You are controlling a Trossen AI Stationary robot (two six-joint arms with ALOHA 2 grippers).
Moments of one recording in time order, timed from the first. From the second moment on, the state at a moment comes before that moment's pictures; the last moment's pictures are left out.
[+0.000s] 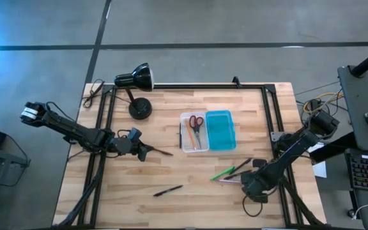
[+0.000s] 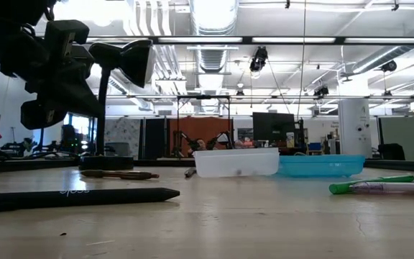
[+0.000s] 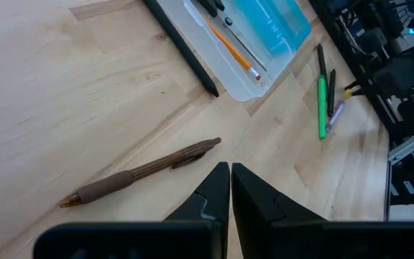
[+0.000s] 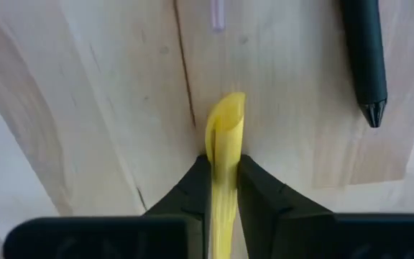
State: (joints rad) left arm -0.29 0.90 0.34 -0.05 -0.36 -1.12; right arm 0.76 1.60 0.76 -0.77 -0.14 0.95
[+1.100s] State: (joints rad) left arm -0.31 0.90 0.34 -0.04 -0.36 -1.12; right arm -0.13 1.80 1.16 -0.31 0.14 0.65
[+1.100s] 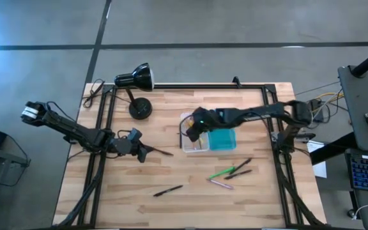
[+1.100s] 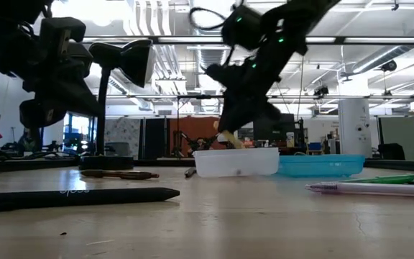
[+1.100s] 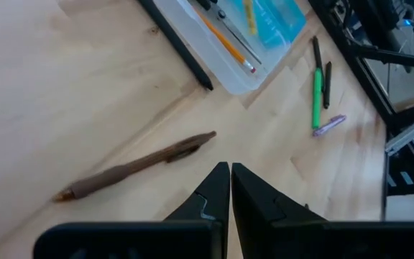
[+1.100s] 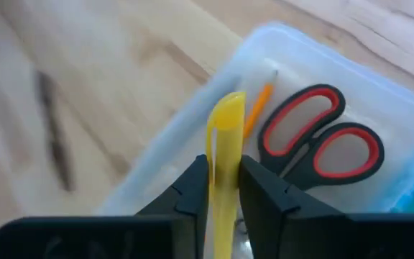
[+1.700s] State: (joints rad) left arm -0.35 0.90 0.34 0.05 -0.35 -1.04; right arm -0.01 1.79 1.38 -0.55 0.24 0.24
